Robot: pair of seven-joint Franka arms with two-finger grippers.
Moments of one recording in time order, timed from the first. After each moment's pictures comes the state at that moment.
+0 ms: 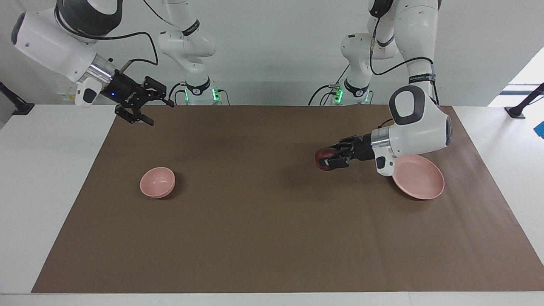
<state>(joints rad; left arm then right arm) -0.08 0.32 -0.18 -1.68 -0.90 1.76 -0.81 -0.08 -0.02 -0.14 -1.79 0.66 1.51 -0.55</state>
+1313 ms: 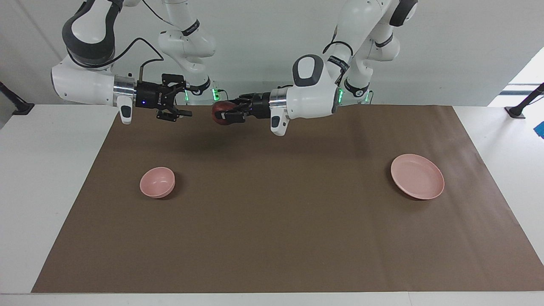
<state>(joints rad) -0.34 0.33 -0.50 -1.68 -1.37 2.23 -0.97 -0.11 -0.04 -0.14 -2.00 0.99 1.31 -0.70</state>
